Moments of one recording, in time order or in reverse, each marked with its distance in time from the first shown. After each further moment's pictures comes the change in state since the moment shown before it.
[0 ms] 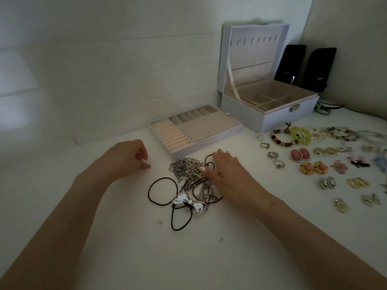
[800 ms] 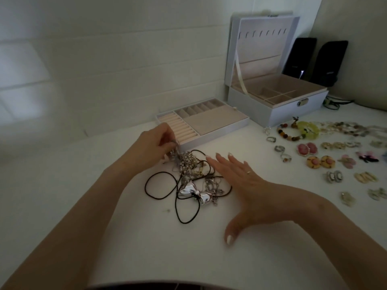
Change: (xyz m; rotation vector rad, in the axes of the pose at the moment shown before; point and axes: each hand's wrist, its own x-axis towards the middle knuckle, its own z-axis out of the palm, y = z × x) left_hand -0.002 0.024 0.019 -0.363 0.155 0.248; right_hand -0.044 0.009 -0.026 -0.158 -0.397 -0.285
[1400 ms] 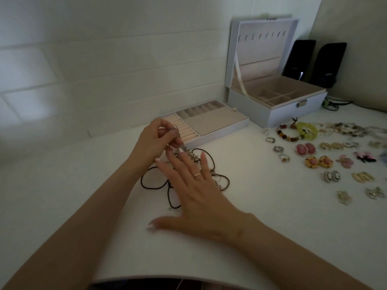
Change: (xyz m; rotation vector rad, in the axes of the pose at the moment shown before) left_hand 0.003 0.006 0.009 -0.499 0.174 -0.063; right_hand 0.054 -0.058 0.051 -0.174 0.533 -0.221
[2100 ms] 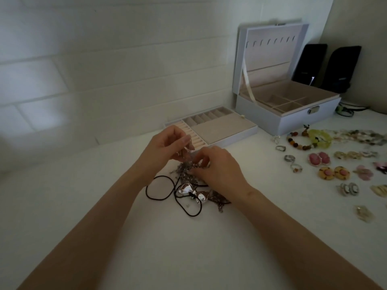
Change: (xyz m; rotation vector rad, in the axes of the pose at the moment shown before) left_hand -0.008 0.012 -0.003 -0.085 -0.187 0.046; right_hand 0.047 0.050 -0.018 0.279 0.181 0.411
